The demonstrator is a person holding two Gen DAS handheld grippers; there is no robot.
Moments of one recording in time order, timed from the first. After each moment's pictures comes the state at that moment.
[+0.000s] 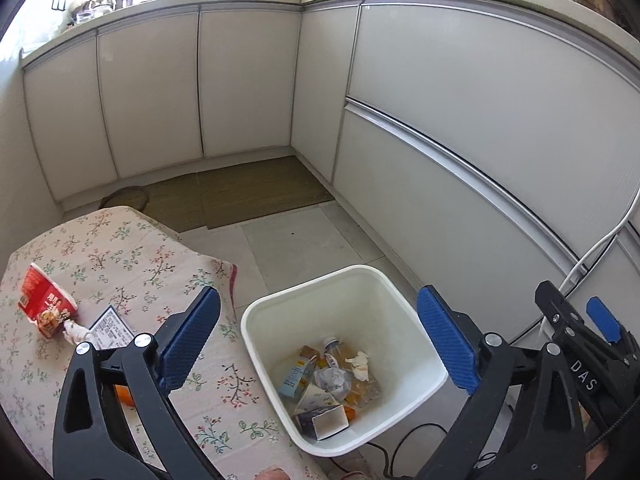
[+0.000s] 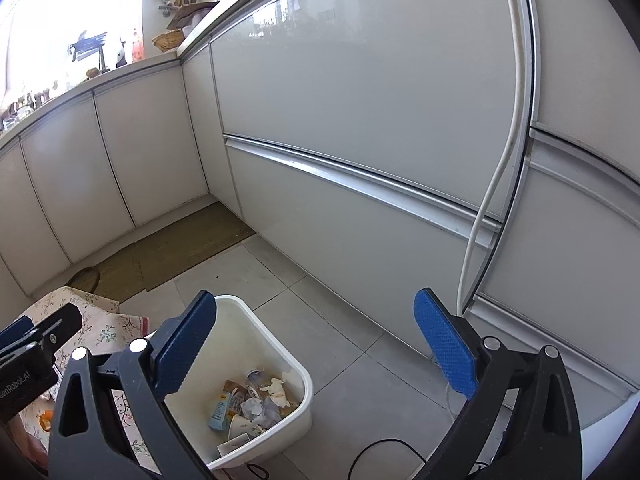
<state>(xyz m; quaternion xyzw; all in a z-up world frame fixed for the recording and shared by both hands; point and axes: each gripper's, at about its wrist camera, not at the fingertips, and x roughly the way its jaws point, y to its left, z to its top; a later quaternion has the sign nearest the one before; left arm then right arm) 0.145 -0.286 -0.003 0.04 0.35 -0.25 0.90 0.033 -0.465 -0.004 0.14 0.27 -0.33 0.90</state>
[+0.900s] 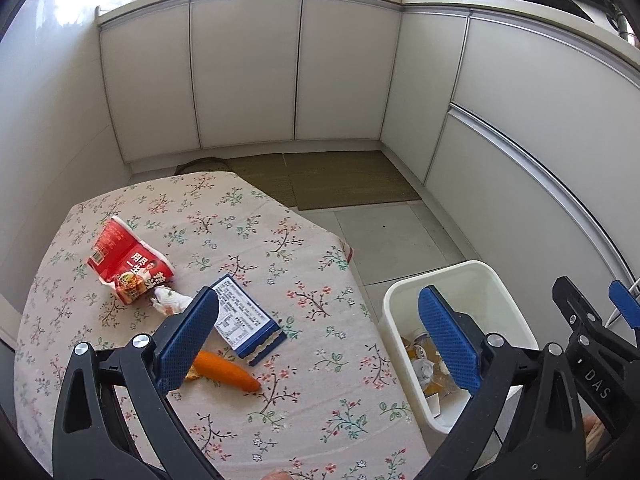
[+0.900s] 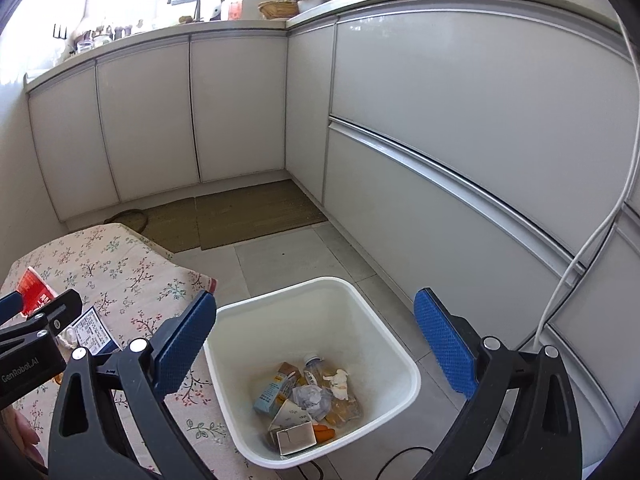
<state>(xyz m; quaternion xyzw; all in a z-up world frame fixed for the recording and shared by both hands) 0.178 -0.159 -0.020 0.01 0.37 -0.13 0.92 0.108 -0.349 -0.011 0.04 0.31 -0.22 0.93</state>
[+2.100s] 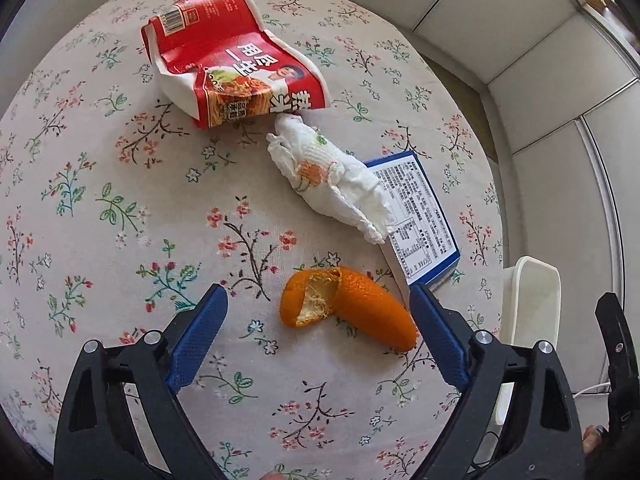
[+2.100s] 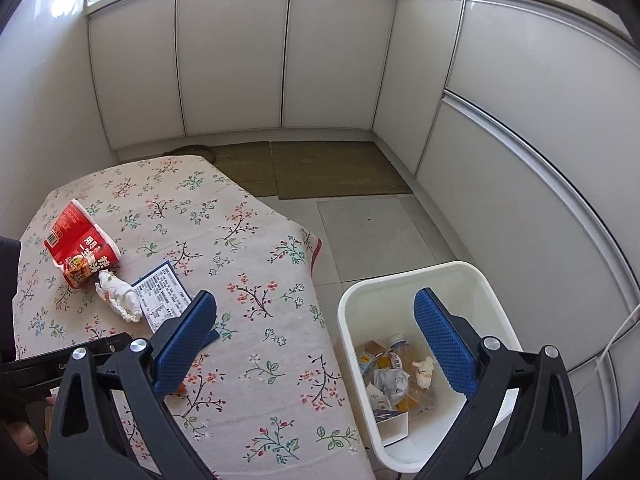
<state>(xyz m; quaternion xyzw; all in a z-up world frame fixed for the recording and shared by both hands) 0.242 -0.018 -0.144 -0.17 0.59 -0.03 0.79 0.190 -0.237 -0.050 0.00 0.39 -0.11 0.91</state>
